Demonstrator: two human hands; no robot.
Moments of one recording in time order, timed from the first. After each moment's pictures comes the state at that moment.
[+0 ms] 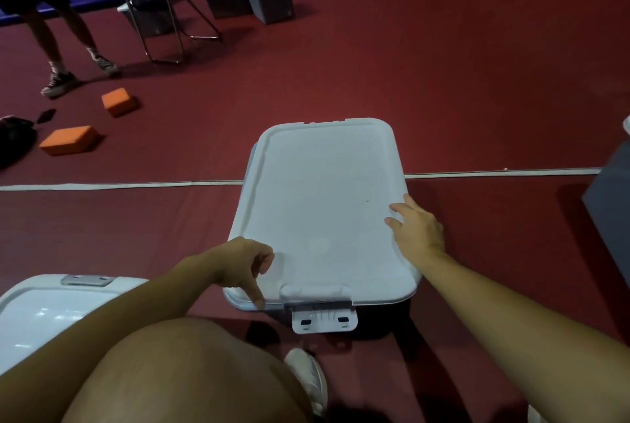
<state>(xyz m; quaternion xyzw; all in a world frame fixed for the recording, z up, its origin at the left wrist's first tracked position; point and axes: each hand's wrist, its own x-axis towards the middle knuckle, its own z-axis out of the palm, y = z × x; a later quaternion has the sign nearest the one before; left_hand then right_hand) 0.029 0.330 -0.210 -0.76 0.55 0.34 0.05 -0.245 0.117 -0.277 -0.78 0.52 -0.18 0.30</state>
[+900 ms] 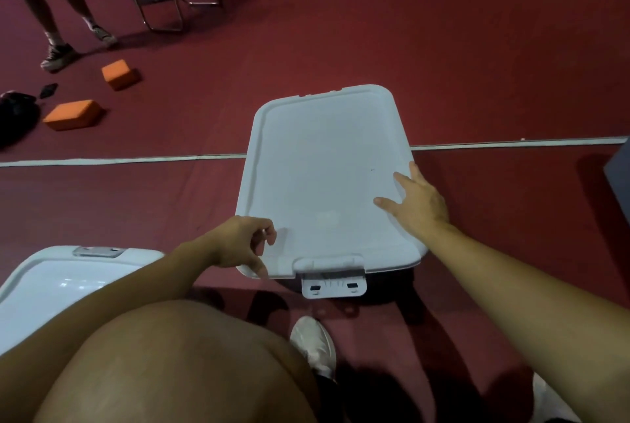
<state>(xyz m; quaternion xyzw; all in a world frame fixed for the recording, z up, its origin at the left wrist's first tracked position) 0.032 0.352 -0.216 -0.79 0.53 0.32 -0.01 -0.234 0.120 -0.280 -0.81 0.49 -0.11 0.29</state>
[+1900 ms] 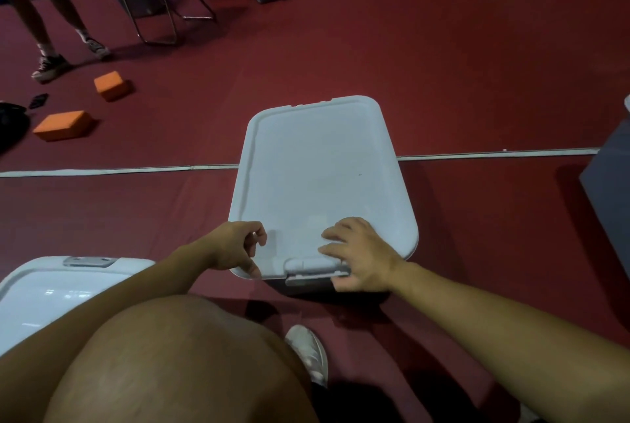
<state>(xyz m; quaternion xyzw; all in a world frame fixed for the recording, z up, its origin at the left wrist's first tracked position) 0.037 0.346 -0.221 -0.81 0.49 0.33 -0.01 -0.224 0.202 -0.282 -0.98 0.08 -0.12 0.15</state>
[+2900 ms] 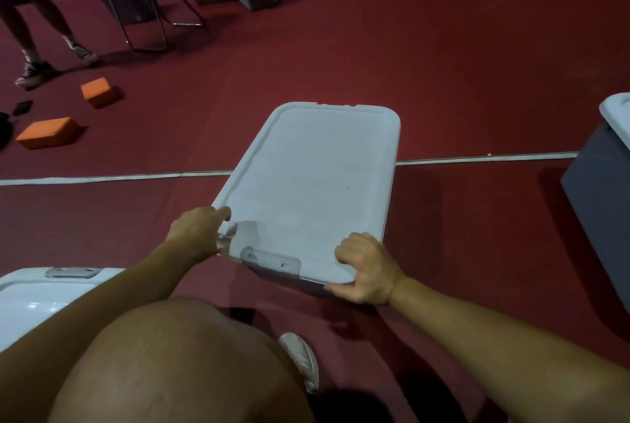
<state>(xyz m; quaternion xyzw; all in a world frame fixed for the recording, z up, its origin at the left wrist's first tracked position) 0.055 0.340 -0.206 -0.85 0.51 0.05 0.15 -0.244 0.196 -0.308 -0.94 0.11 -0.28 0.19</state>
